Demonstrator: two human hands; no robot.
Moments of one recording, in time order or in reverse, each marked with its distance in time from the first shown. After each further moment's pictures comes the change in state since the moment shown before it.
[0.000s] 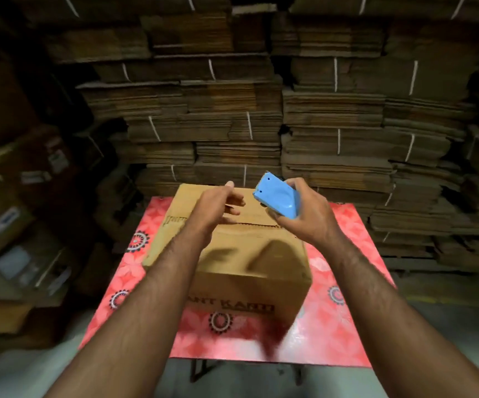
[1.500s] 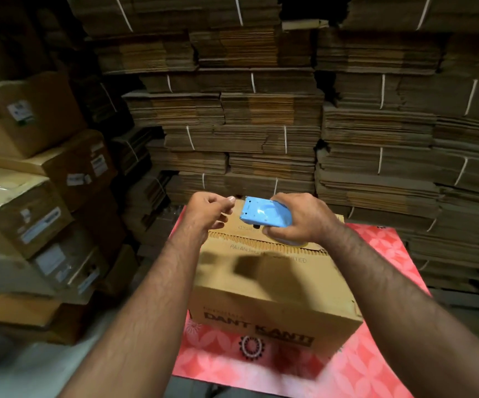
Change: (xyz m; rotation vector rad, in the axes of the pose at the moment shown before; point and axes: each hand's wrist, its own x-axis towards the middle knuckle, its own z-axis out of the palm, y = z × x) left_hand 0.060 -0.018 -0.114 -0.006 0.220 -0.038; right_hand 0.081 -0.075 0.057 -0.351 -0.274 -0.335
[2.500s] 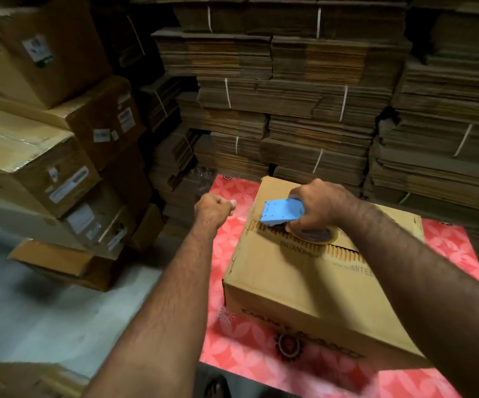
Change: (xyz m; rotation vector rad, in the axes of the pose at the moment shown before) left_hand 0.101 -0.103 -0.068 0.267 0.224 -0.227; right_hand 0.116 -0.046 0.059 -0.219 -0.466 -0.016
